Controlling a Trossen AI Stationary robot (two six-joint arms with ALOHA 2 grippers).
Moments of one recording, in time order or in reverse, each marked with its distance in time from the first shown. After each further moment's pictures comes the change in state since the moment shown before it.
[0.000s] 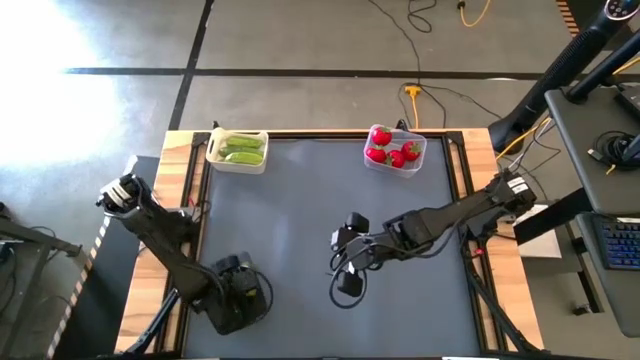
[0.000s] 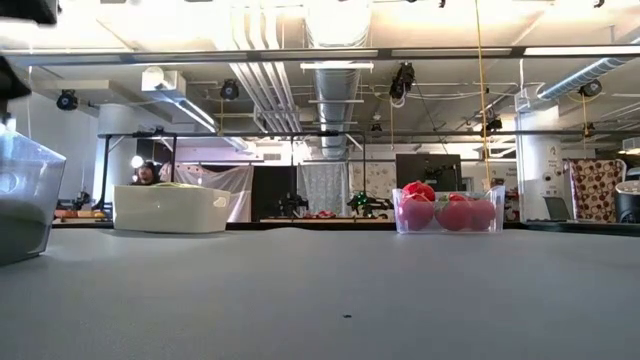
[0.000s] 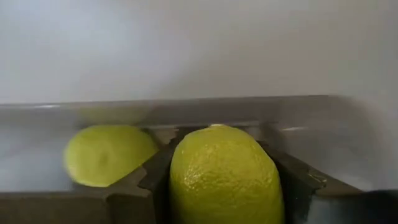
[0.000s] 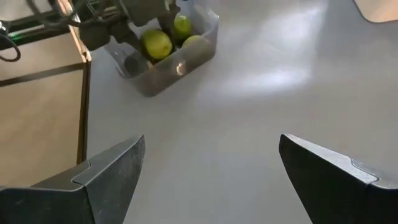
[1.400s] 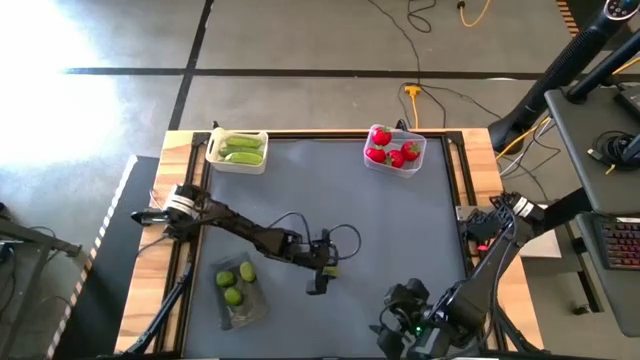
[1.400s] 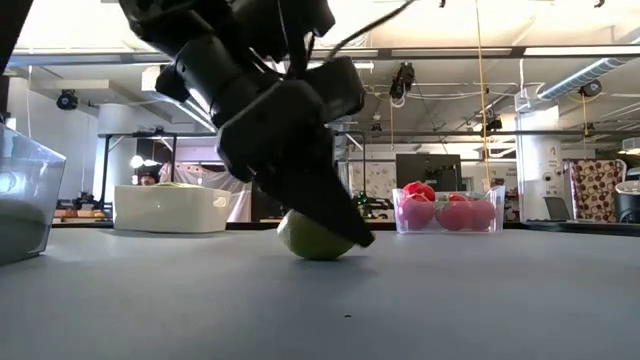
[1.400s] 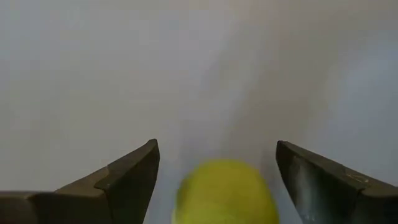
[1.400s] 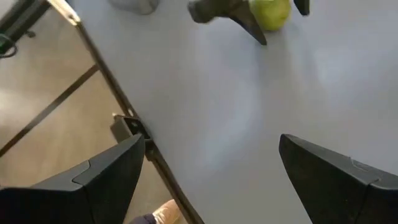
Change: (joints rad) left arm 0.614 0.443 0.117 0.867 0.291 1.071; right arm 0.494 0.082 0.002 -0.298 0.269 1.006
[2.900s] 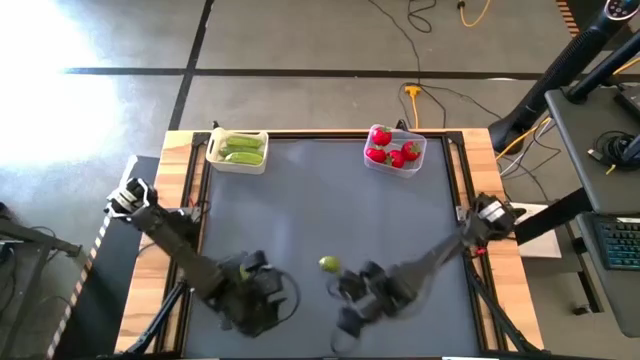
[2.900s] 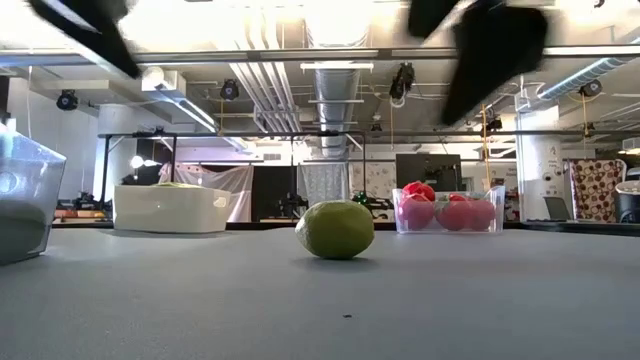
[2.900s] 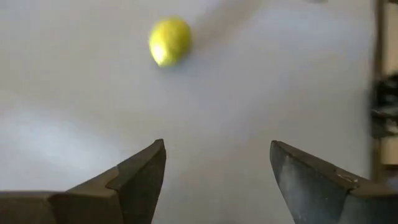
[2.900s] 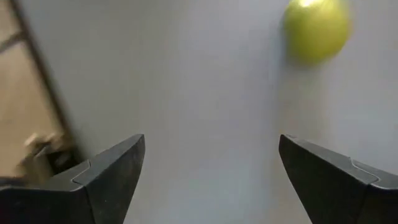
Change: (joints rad) left arm -0.503 -0.360 0.126 -0.851 -0.450 -0.788; right arm -0.316 0.159 -0.043 0.218 -0.281 -0.482
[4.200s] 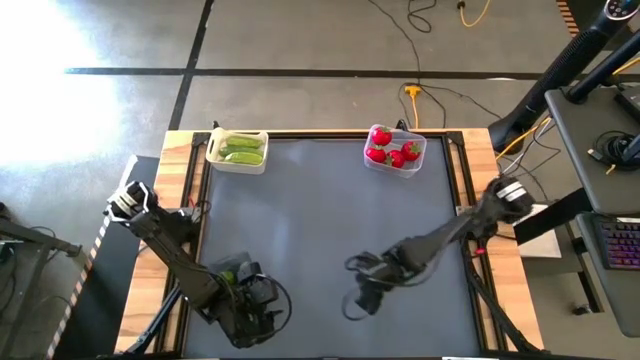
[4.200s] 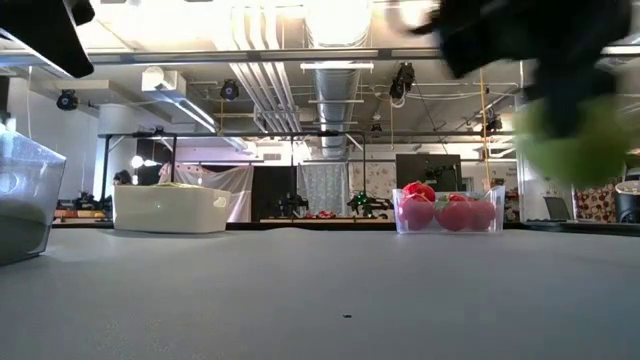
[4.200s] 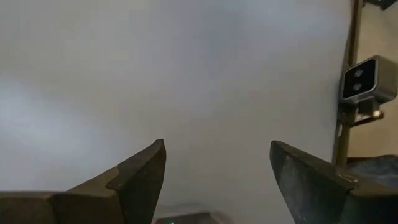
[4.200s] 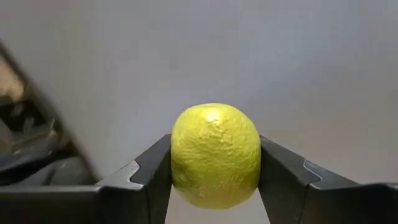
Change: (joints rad) left arm -0.048 0.019 0.006 0.019 0.043 -0.101; right arm -0.073 -0.218 -0.366 0.084 -0.361 0.174
